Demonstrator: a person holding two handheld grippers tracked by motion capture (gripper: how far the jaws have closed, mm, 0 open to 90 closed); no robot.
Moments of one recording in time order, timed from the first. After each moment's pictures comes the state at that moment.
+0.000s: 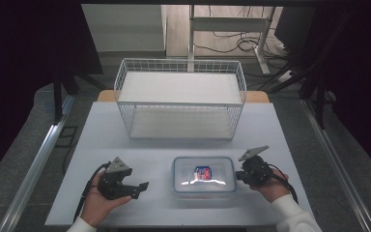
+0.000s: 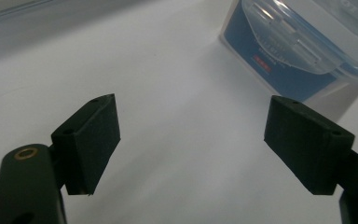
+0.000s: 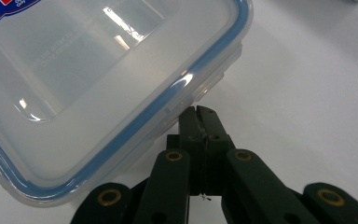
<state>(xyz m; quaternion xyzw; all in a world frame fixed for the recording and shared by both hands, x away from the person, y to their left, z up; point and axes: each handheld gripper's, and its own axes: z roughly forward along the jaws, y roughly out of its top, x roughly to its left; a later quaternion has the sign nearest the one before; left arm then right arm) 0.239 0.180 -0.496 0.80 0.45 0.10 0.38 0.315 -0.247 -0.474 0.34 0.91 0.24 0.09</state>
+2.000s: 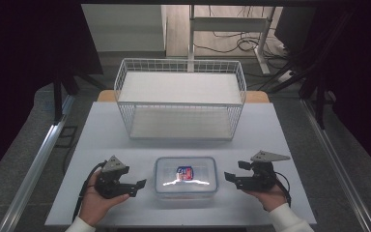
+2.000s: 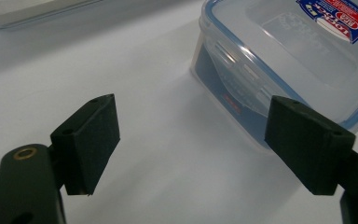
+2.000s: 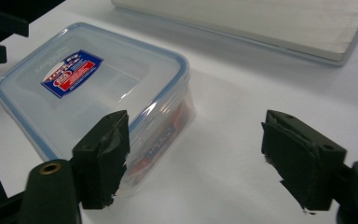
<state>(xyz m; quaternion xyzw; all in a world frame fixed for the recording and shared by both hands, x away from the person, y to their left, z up) 0.239 0.187 -0.494 0.79 0.46 0.11 0.39 0.289 -0.255 -0.467 0.39 0.80 0.44 0.09</state>
